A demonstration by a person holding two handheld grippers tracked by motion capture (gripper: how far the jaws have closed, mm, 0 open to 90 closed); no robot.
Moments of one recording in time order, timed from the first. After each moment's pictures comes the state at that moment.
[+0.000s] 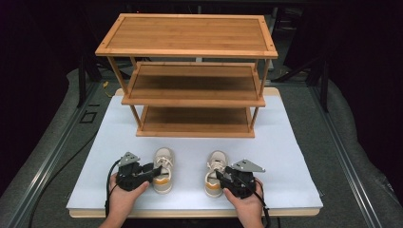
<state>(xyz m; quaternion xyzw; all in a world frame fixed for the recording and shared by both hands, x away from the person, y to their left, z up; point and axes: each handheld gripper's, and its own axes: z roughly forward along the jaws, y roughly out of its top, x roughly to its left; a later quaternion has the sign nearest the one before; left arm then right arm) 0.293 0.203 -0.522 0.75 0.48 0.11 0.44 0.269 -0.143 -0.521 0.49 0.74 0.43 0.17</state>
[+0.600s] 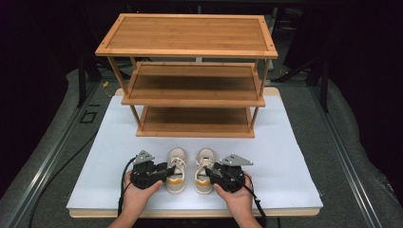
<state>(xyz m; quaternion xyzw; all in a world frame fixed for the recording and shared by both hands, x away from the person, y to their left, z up) 0.299 0.169 -0.523 0.76 0.46 0.09 0.45 0.288 -0.117 -0.524 0.46 0.75 0.45 0.15</state>
